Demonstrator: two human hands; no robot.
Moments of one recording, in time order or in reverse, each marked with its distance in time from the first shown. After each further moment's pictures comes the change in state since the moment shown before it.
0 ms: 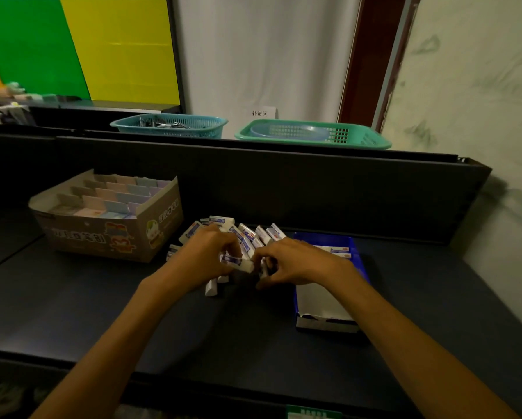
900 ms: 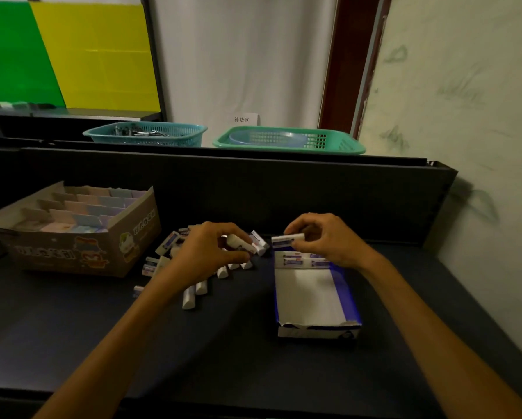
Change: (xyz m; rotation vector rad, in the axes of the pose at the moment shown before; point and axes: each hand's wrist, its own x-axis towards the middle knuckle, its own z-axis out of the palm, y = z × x) left_hand 0.022 0.040 -0.005 -0.570 0.128 0.014; right_hand -0.060 0.057 -0.038 0.510 0.442 0.048
